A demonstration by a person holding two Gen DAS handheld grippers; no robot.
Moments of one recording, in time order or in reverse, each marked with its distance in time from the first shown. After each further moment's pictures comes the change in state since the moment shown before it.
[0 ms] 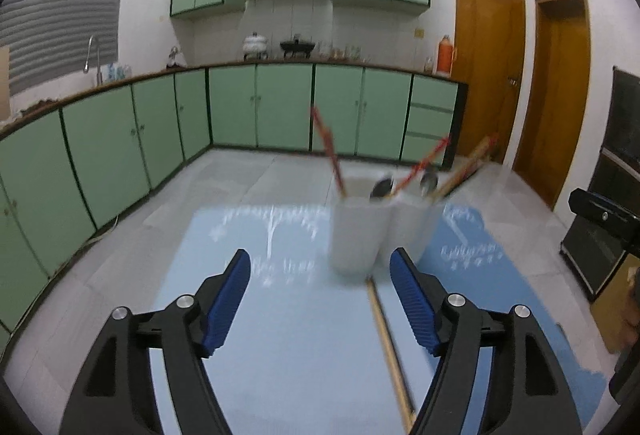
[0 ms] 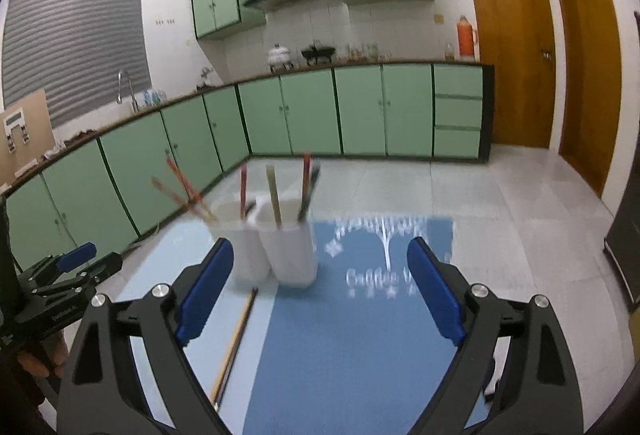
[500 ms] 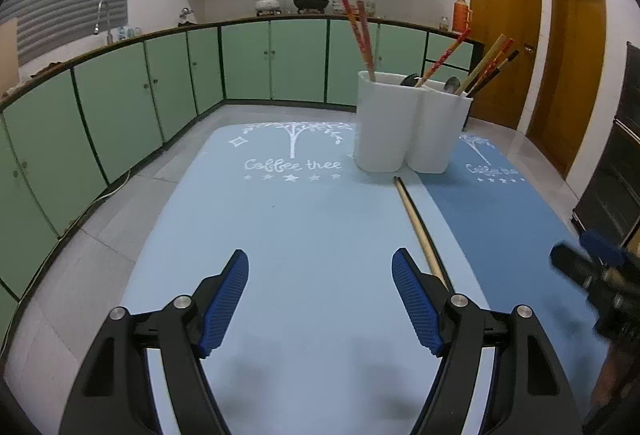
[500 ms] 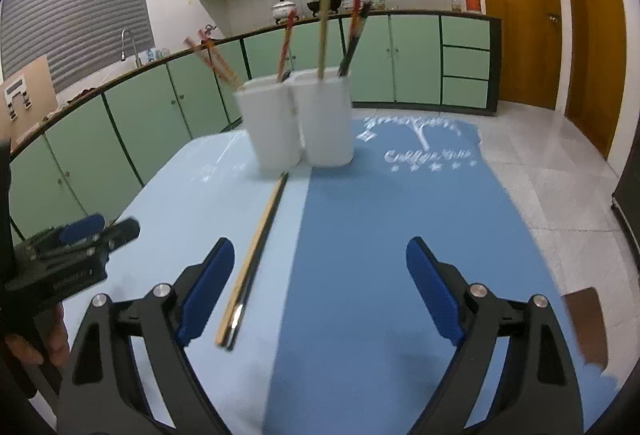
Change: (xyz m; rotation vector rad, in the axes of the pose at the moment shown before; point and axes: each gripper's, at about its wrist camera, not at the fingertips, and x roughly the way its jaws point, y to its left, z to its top) left arm 0.000 0.017 -0.080 -0.015 0.123 0.048; right arm 0.008 0.061 -0.121 -0.002 0.119 0.020
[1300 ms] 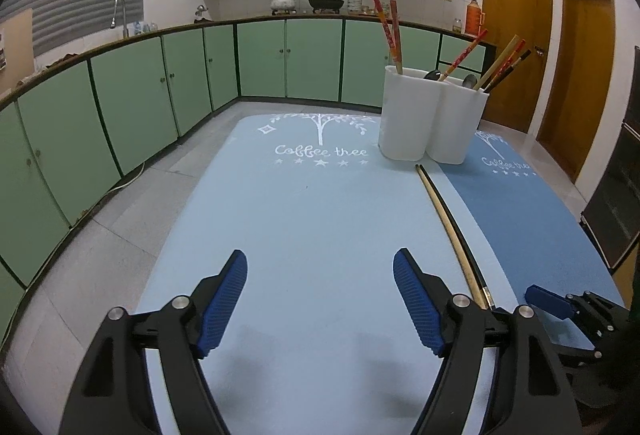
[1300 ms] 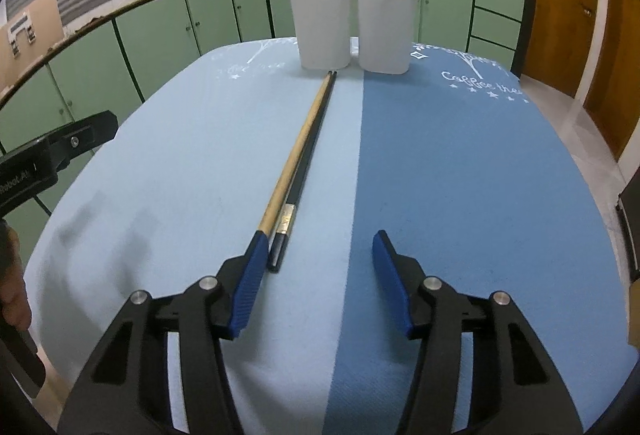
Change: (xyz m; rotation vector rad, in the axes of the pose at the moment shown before) left arm -0.018 0.024 -0.023 -0.025 0.002 0.030; right arm 0.035 0.045 -0.047 -0.122 0.219 -0.001
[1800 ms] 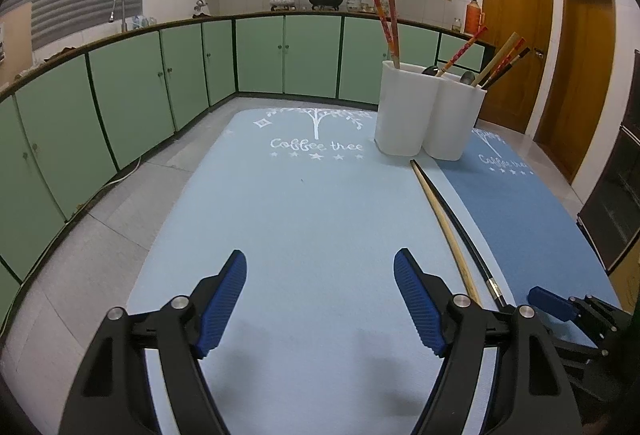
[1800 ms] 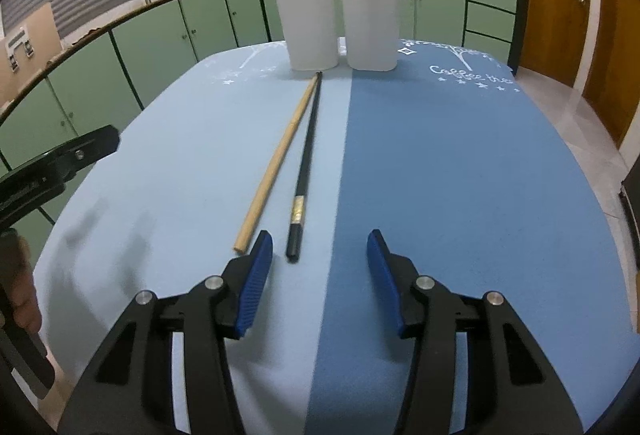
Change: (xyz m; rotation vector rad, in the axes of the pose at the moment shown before) left arm 0.002 -0.003 -0.003 -0.011 0.012 -0.013; right arm -0.008 -0.015 -0.005 0.048 -0.019 0.033
